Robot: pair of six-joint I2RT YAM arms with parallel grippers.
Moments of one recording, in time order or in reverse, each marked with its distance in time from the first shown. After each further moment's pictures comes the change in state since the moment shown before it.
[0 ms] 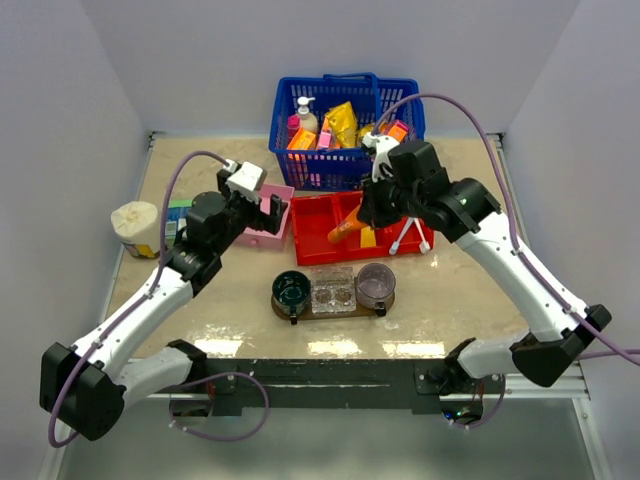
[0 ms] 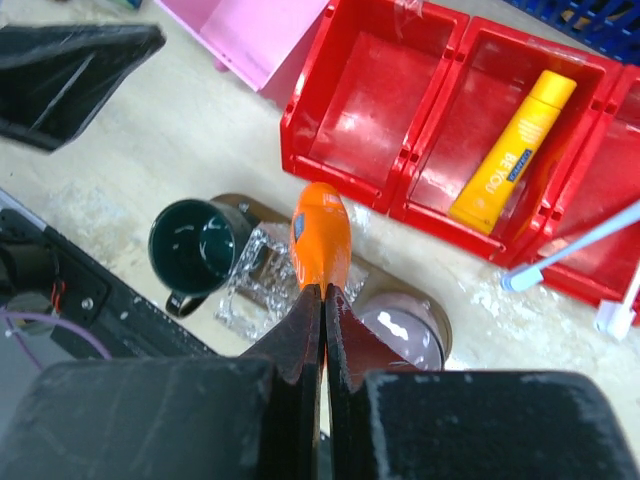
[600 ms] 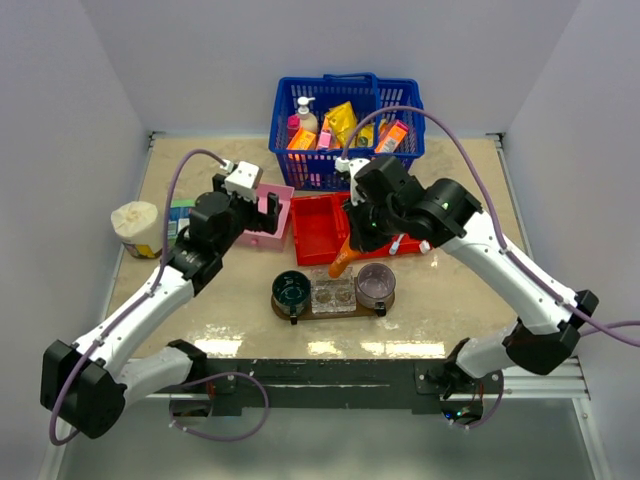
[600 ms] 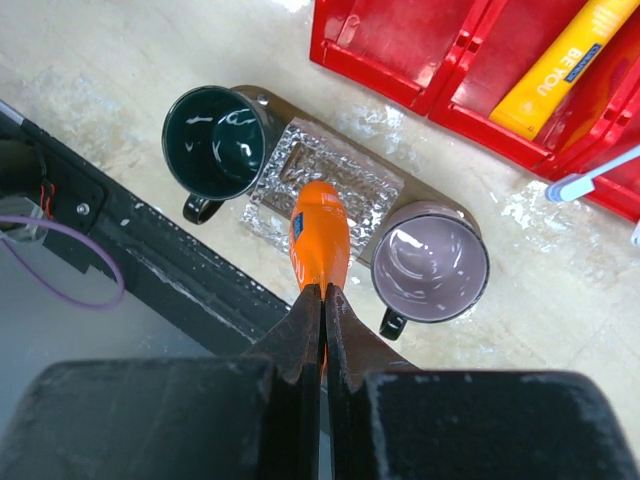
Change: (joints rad) left arm 0.000 0.015 0.001 -0.063 -0.114 -0.055; right arm 0.194 0.079 0.180 -0.304 0.107 0.075
